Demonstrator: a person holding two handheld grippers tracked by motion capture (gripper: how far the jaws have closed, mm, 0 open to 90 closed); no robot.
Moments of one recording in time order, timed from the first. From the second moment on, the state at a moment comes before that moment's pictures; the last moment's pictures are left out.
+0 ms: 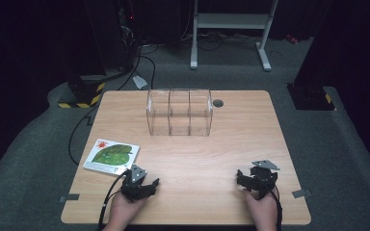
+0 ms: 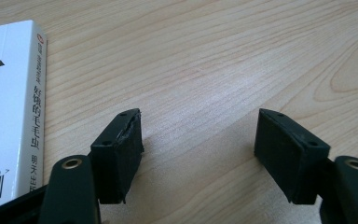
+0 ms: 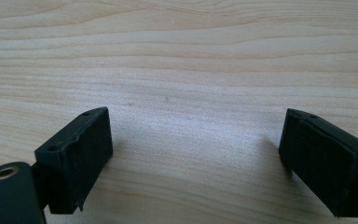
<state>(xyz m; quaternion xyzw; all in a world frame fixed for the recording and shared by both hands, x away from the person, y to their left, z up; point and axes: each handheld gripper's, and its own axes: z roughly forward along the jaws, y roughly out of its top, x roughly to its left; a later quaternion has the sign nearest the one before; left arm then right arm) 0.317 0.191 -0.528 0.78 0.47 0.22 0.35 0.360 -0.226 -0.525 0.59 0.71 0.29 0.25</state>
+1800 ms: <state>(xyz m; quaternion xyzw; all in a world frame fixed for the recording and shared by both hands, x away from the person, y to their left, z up) 0.337 0.295 -0.504 0.73 0.53 0.26 0.35 0.340 -0.191 -0.521 0.48 0.79 0.33 0.21</state>
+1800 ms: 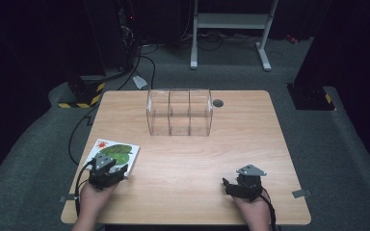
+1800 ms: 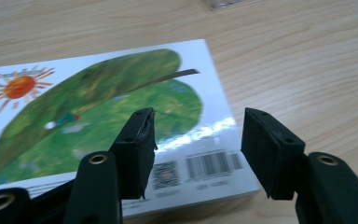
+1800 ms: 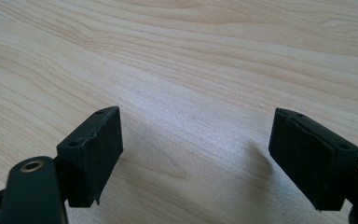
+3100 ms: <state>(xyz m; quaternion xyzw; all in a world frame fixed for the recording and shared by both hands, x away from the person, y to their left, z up) 0.350 0.374 -0.520 0.65 0.63 0.27 0.33 0.340 -0.188 -0.523 0.47 0.79 0.33 0.20</state>
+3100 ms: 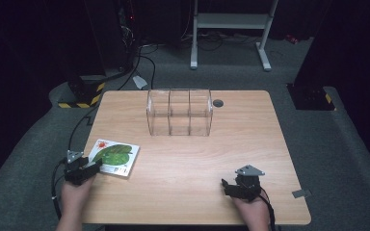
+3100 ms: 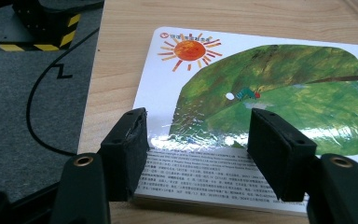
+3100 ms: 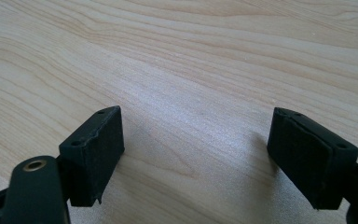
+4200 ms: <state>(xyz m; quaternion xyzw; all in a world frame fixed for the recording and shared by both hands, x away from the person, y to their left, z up) 0.347 0.339 -0.517 0.70 0.59 0.22 0.34 0.340 -0.189 -0.523 0.48 0.79 0.33 0.19</state>
